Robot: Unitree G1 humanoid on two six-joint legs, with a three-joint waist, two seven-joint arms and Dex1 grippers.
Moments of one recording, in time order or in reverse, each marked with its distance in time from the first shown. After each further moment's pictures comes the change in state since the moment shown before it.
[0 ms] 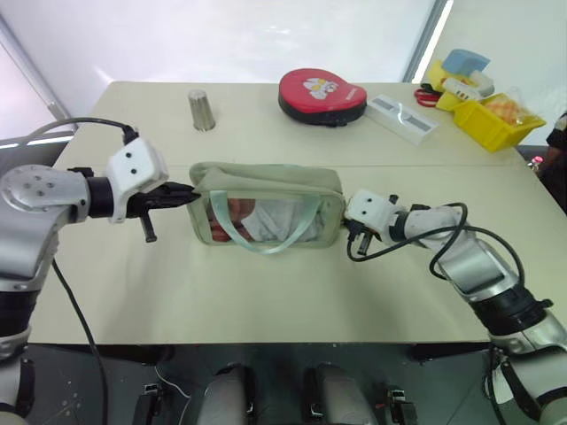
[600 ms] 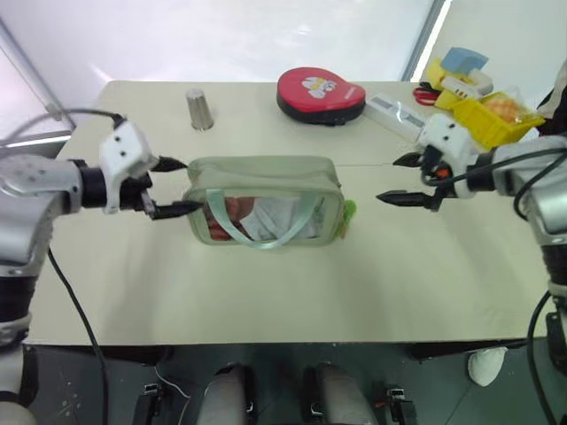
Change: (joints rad) left arm -0.118 0.013 0.016 0.107 -0.064 0.105 -0.025; right arm -0.269 -0.242 -0.234 0.126 0.283 0.231 0.425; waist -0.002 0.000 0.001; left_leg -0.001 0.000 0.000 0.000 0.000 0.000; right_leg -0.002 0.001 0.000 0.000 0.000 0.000
